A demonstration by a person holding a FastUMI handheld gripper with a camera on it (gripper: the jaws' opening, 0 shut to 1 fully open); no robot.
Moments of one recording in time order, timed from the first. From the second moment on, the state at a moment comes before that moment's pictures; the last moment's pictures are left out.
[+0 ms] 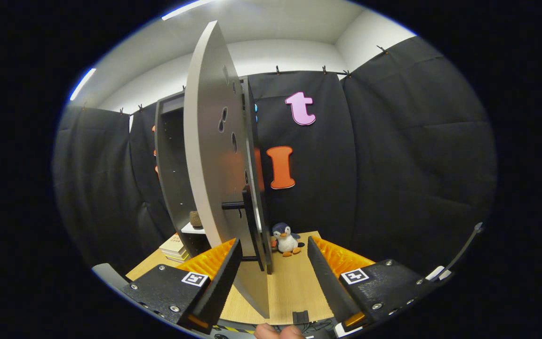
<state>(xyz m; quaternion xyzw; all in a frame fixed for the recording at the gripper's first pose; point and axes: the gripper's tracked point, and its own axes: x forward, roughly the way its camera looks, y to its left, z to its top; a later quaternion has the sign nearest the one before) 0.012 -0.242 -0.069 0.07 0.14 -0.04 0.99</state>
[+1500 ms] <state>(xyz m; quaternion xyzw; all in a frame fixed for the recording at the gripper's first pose) 0.101 0.000 -0.067 0.02 0.17 -0.05 0.98</state>
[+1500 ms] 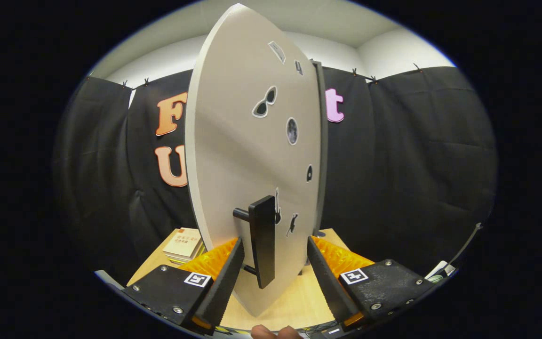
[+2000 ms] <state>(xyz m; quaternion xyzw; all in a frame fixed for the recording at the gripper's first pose) 0.212 0.086 -0.080 0.02 0.17 0.06 0.98</state>
